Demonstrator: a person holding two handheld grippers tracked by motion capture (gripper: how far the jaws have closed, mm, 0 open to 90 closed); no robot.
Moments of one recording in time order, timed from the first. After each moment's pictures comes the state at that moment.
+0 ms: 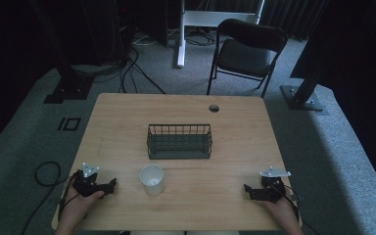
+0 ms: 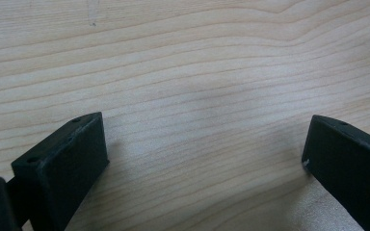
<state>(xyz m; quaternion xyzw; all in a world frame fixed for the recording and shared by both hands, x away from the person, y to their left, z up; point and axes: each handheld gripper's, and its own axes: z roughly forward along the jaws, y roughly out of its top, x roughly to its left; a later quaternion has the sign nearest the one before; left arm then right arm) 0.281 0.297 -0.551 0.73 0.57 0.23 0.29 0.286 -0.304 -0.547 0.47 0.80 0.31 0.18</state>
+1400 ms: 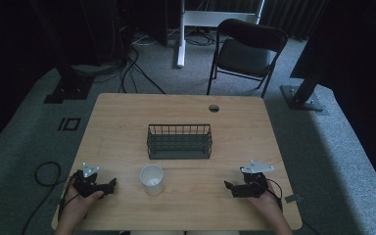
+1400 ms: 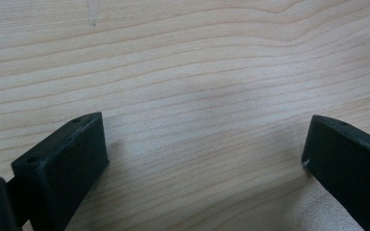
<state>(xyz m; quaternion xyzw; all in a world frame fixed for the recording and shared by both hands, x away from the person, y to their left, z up) 0.281 0.297 -0.551 0.73 0.57 0.23 0.29 0.291 -0.241 -0.514 0.39 0.82 0.38 0.16</state>
